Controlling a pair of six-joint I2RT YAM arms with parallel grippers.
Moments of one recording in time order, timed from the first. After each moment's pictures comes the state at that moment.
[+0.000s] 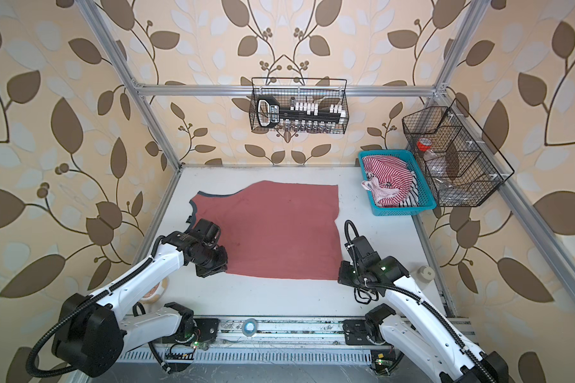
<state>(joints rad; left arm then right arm) -0.32 1.11 0.73 -0.96 0.18 -0.75 0.44 0.79 0.63 -1.02 -0.05 0.69</state>
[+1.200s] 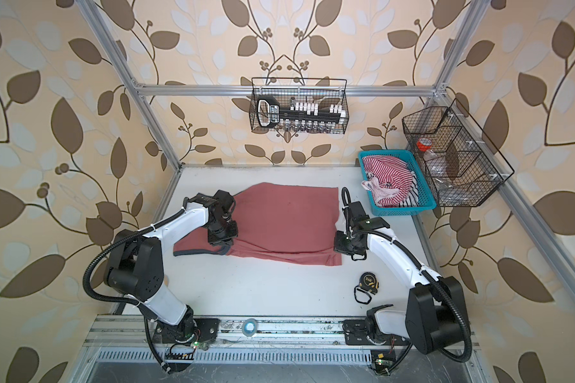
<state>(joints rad) -0.26 1.67 1.18 -0.99 0.10 -0.56 0.23 1.34 0.91 -0.85 -0.13 0.44</state>
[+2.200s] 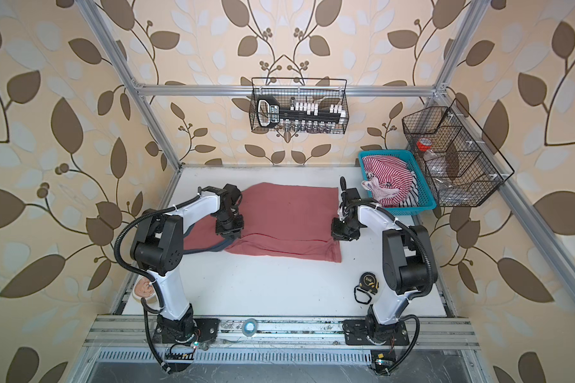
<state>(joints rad) -0.25 1.91 1.36 -1.01 0.12 -0.50 0.13 1.73 1.13 -0.82 -0.24 0.32</state>
